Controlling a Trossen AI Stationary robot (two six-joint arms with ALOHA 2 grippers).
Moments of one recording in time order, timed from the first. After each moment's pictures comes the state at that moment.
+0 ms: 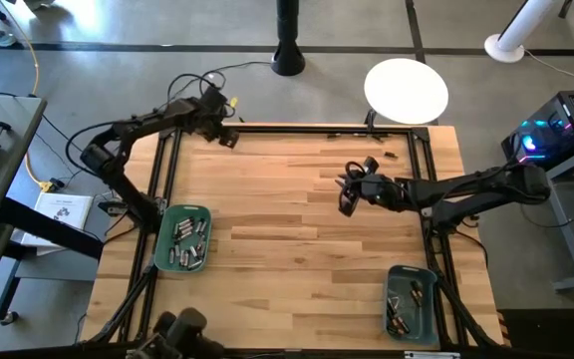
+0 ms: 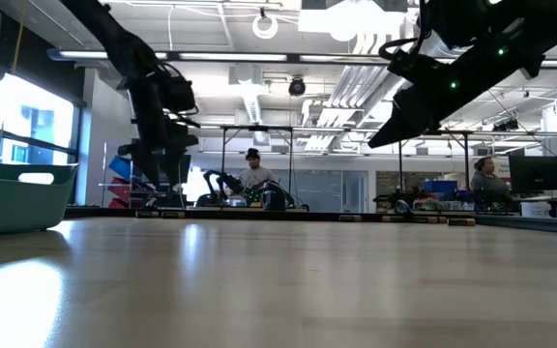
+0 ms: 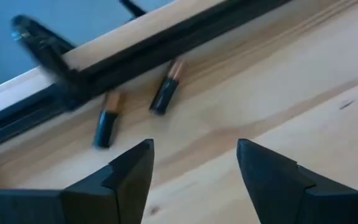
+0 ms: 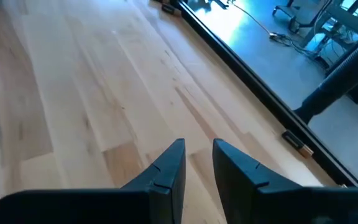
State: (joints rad) left arm 0.94 1.63 1.09 -0.65 -0.05 -0.15; right arm -0.08 1.19 0.51 0.12 0.51 0.01
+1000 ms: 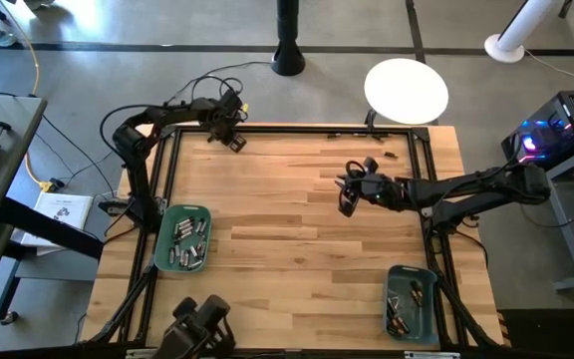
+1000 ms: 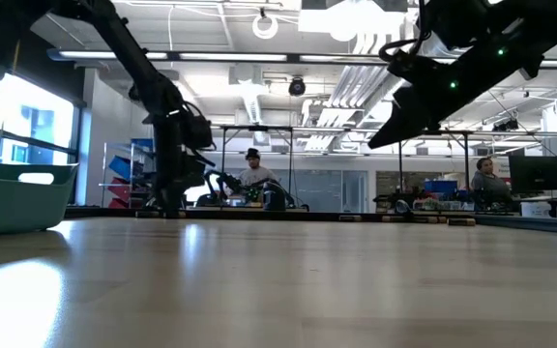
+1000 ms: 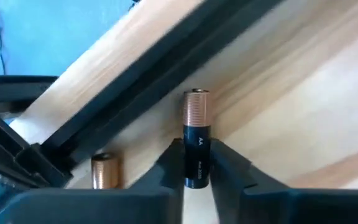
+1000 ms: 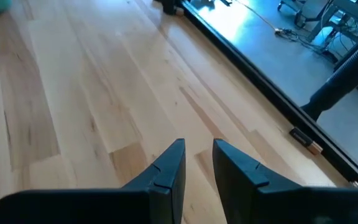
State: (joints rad) left arm 0.93 1.95 1.23 -0.63 -0.12 0.08; right arm -0.08 1.19 0.51 0.12 0.49 0.04
